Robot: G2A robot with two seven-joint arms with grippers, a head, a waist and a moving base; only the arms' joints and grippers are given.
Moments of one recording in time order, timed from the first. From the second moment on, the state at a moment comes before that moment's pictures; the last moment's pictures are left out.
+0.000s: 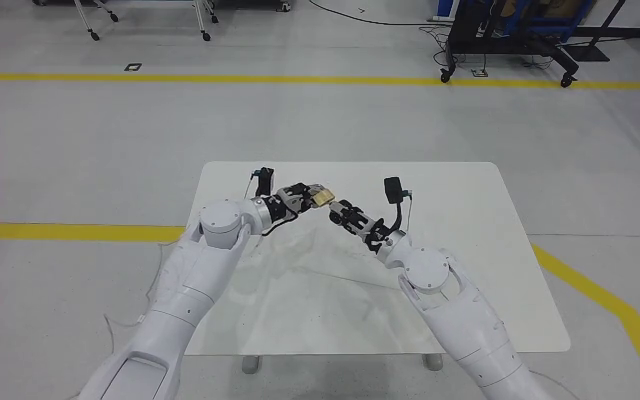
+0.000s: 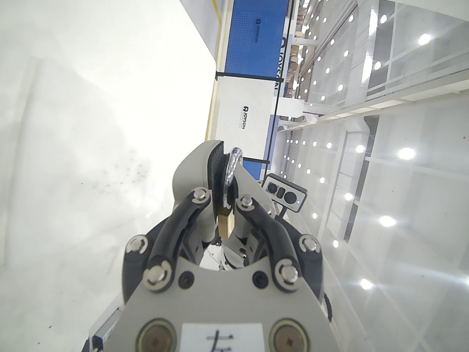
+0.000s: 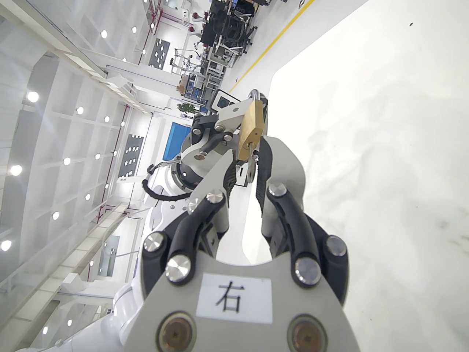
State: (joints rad) left arm 0.87 -1.36 -1.07 -1.04 -0.36 0.13 -0.72; right arm -1.27 -1.28 1.11 -1.56 -0.03 0.04 0.35
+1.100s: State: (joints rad) left arm 0.93 -1.35 -1.10 -1.12 -0.34 0.05 -0.63; right arm -1.27 -1.29 1.12 -1.53 0.08 0.01 0.40
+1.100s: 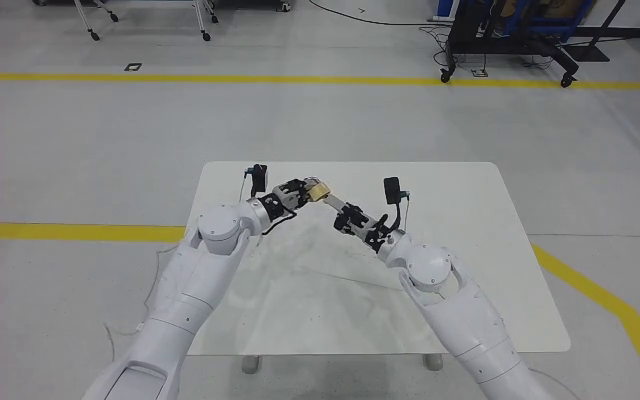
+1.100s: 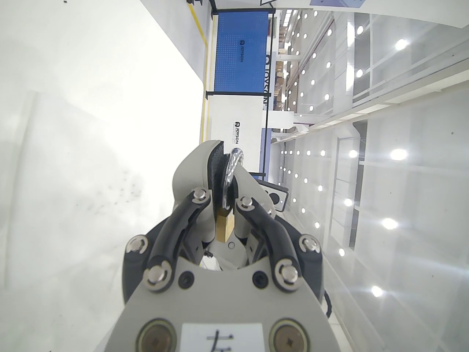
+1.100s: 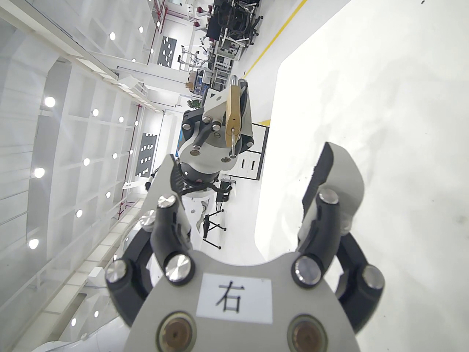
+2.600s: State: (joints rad) left arm 0.98 -1.34 -1.13 -1.19 -0.32 -0.08 -0.63; right arm -1.15 -1.31 1.15 -1.29 0.66 0.02 0.74
